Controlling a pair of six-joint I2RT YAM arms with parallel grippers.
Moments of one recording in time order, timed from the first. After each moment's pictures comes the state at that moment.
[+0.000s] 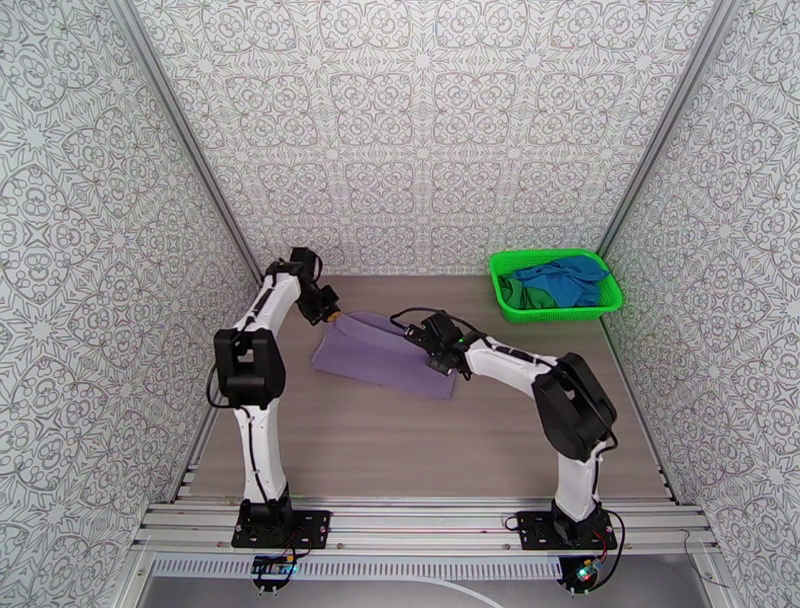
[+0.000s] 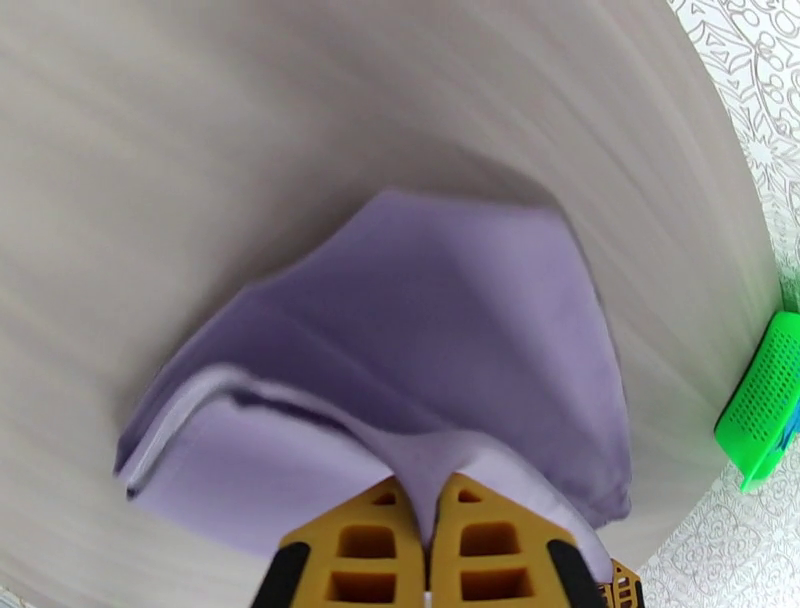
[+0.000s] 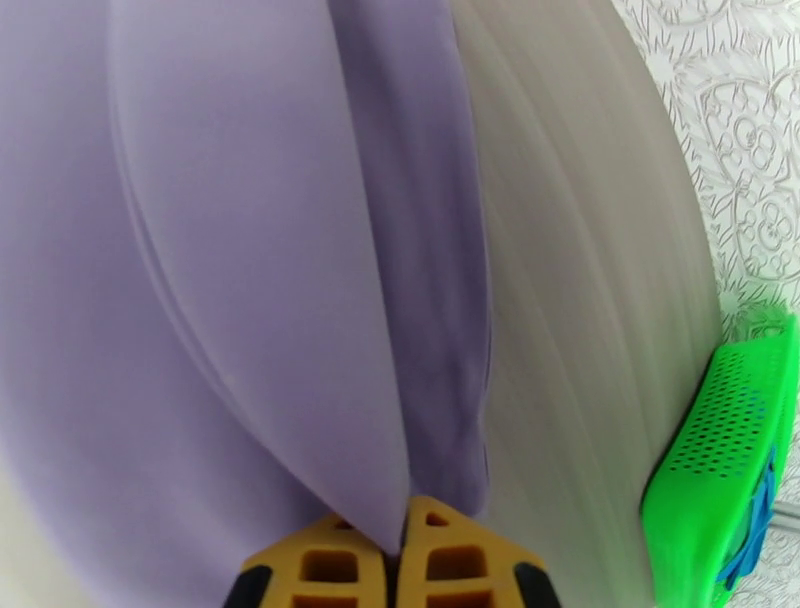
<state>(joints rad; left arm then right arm) -0.01 2.28 2.11 -1.05 0.28 -0.70 0.64 1.97 1.35 -0.36 0.29 -0.48</state>
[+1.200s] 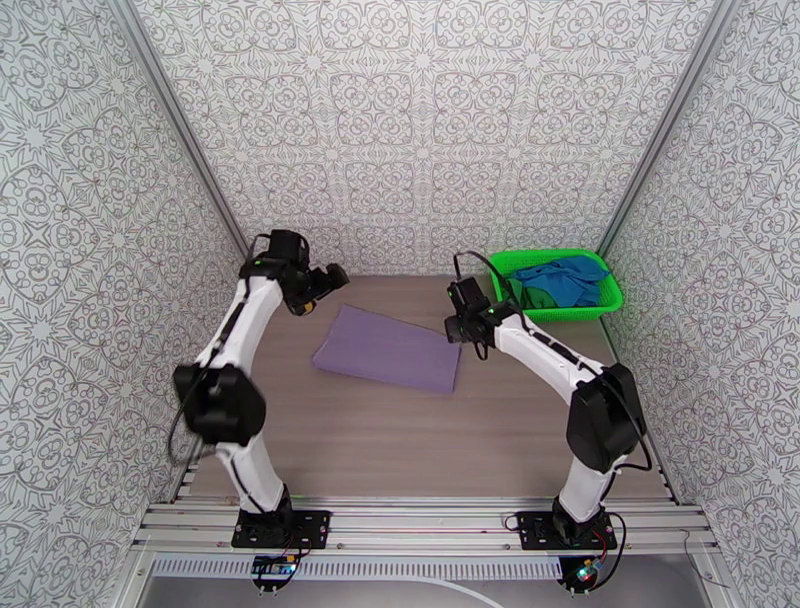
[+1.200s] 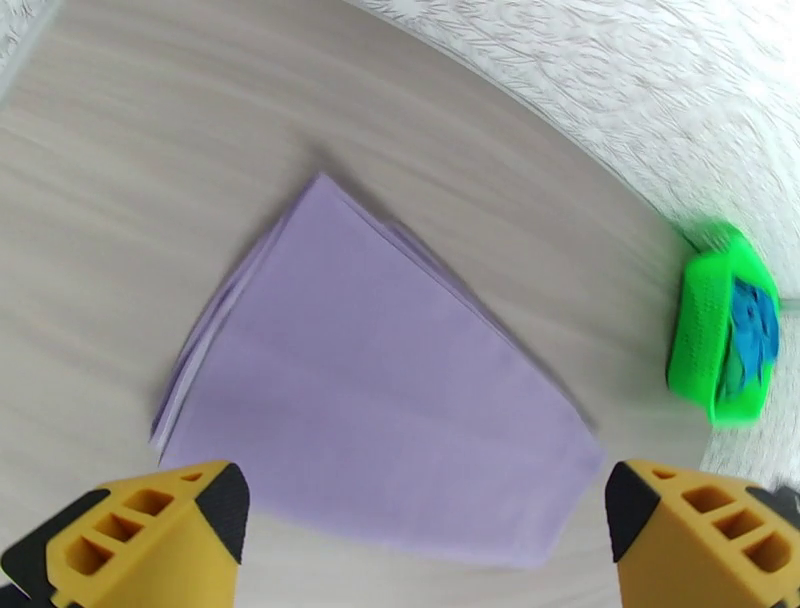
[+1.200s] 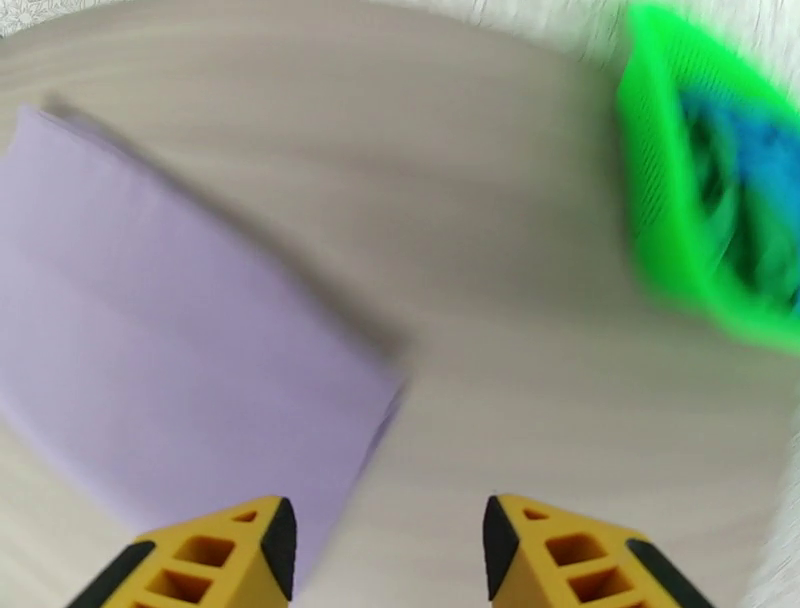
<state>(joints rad) -0.06 1.72 1.71 -0.89 0.23 -0.56 0.53 1.79 1.45 -0.71 0.18 0.38</state>
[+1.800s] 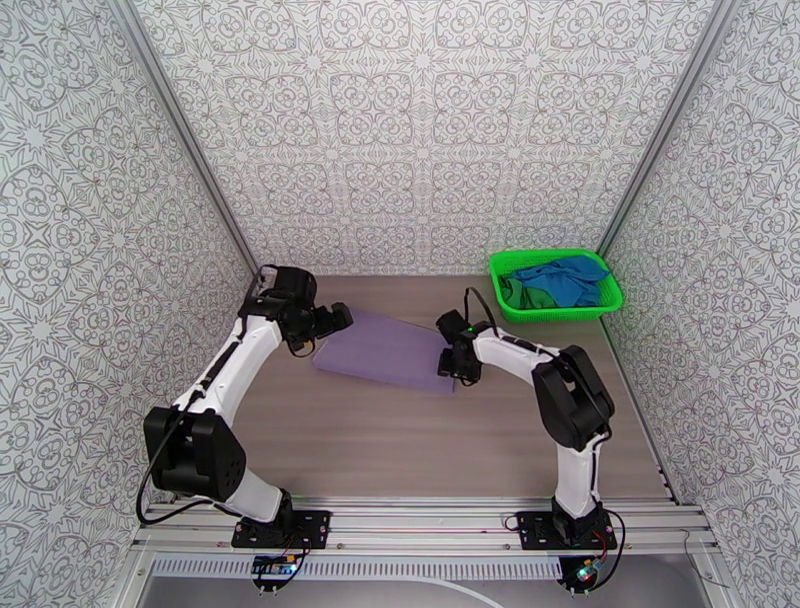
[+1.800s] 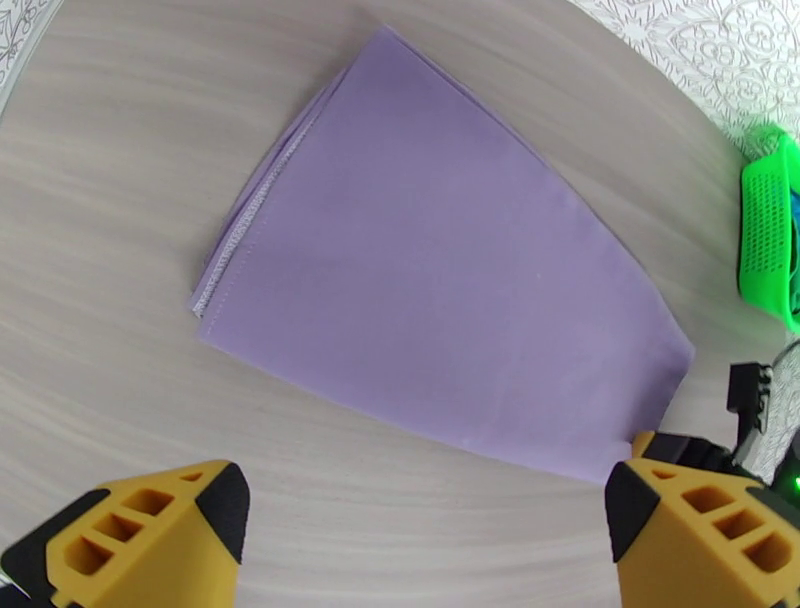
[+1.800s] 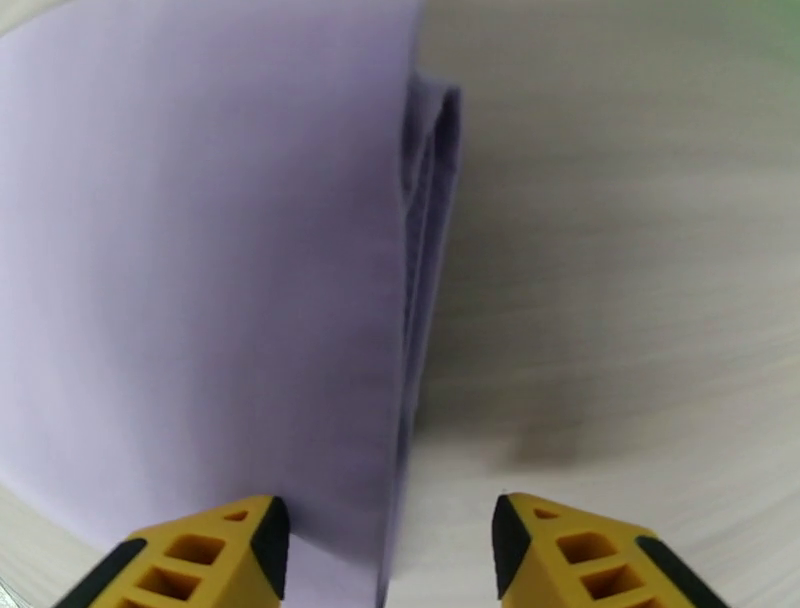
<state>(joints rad) -0.13 1.56 1.41 -0.86 0.14 -0.51 0.56 2.02 1.40 -0.73 0.05 0.76</state>
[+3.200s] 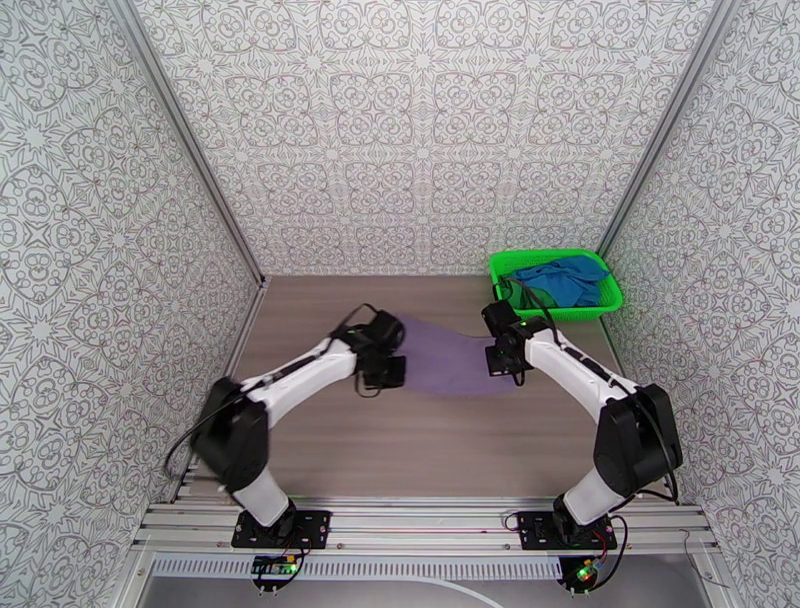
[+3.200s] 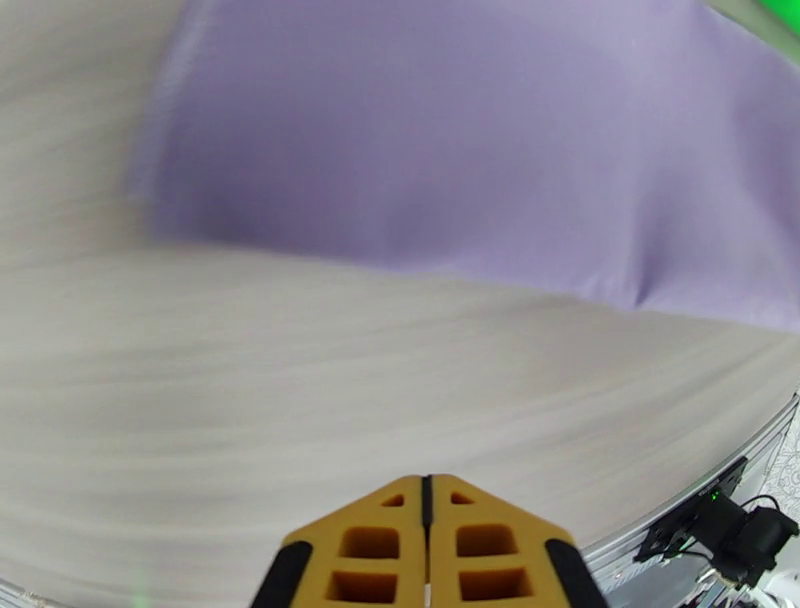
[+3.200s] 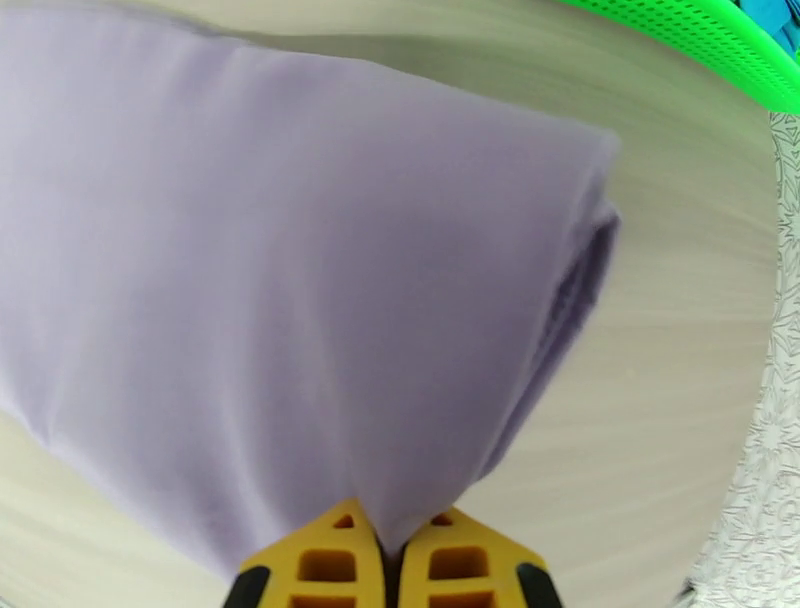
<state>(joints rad) -0.67 1.81 1.38 -0.78 0.16 -0.67 0.39 1.62 1.30 -0.98 0.24 0.26</state>
